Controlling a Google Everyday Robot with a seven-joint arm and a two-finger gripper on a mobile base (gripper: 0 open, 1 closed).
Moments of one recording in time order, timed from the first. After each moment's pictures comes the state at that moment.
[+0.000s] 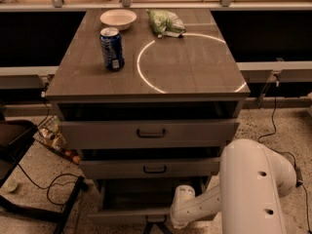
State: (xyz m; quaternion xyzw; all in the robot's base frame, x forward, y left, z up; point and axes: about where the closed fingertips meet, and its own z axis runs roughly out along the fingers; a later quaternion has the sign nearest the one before) arm 0.435 -0.106 0.159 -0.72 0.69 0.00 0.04
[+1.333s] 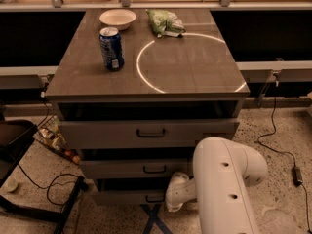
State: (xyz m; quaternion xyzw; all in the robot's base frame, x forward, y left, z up) arm 0.510 -0.088 0.123 -0.73 0.68 0.00 0.04
